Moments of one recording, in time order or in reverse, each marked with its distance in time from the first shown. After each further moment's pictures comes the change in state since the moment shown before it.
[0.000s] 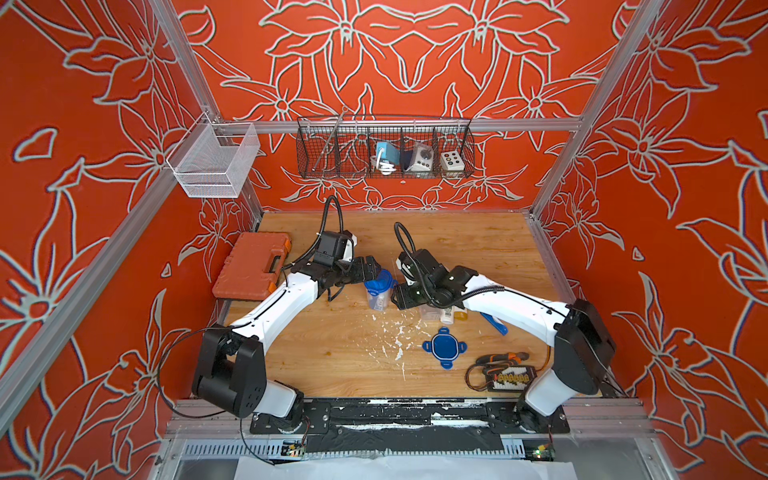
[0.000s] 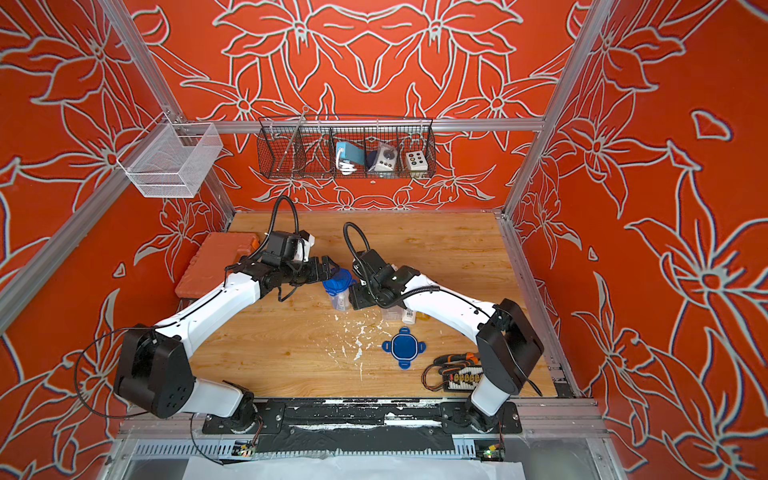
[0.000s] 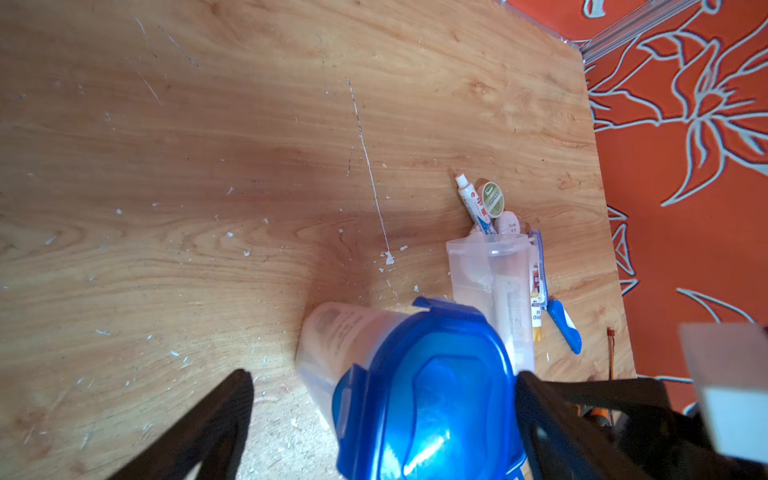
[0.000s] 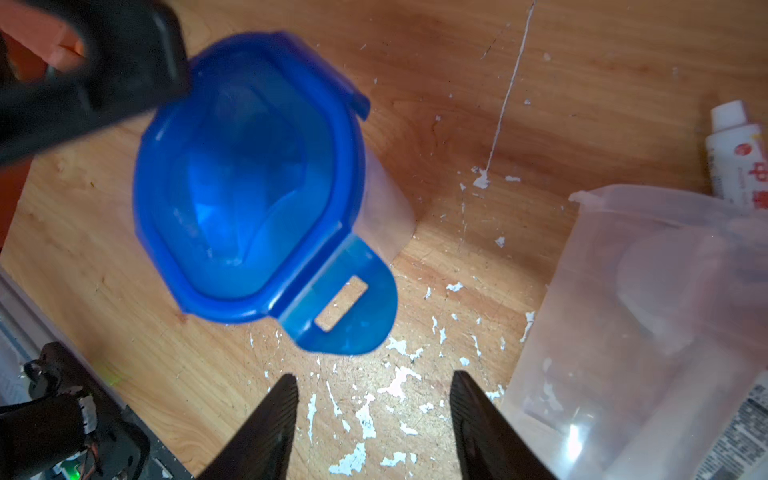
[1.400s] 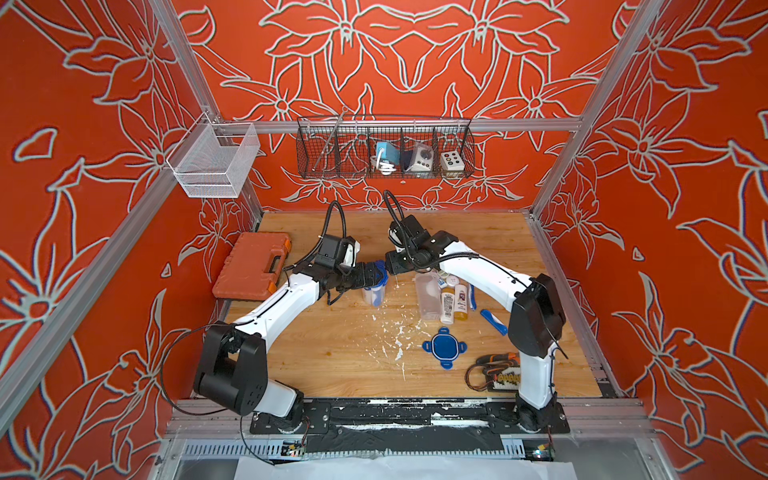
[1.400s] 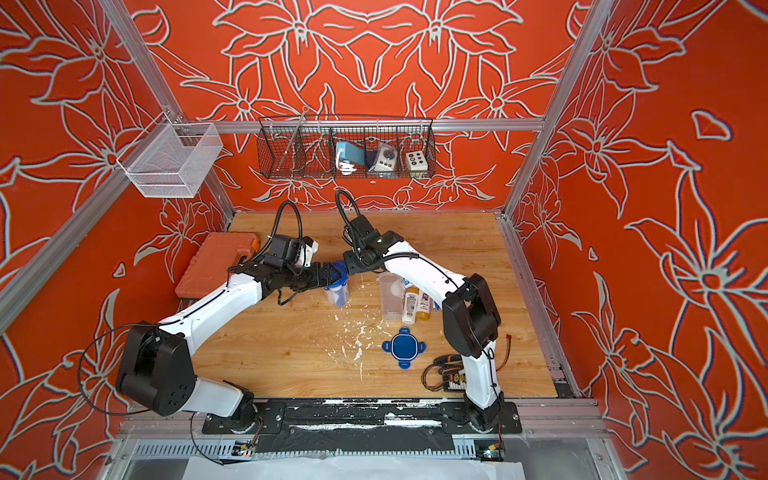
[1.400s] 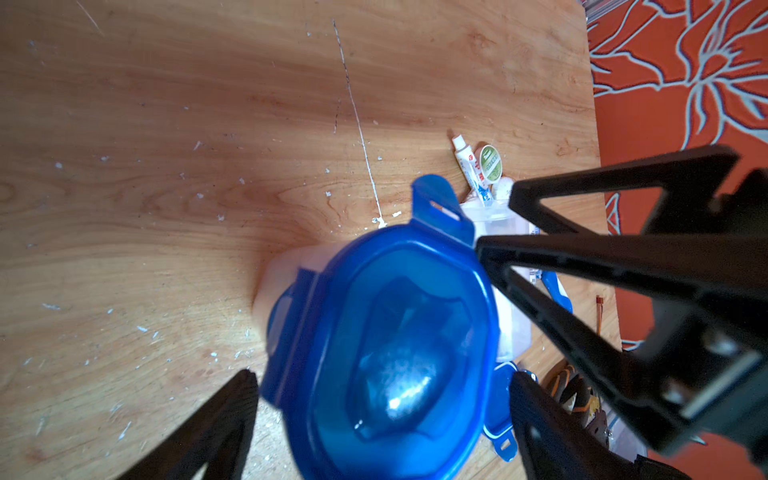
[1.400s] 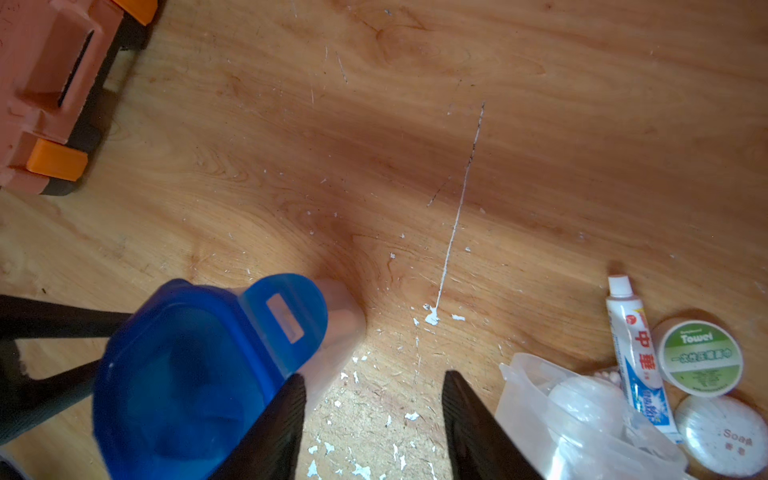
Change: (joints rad) left arm 0.000 0.004 -0.009 -0.031 0.072 0.004; right arm -0.100 0.310 0.467 -0.164 -0.007 -0.099
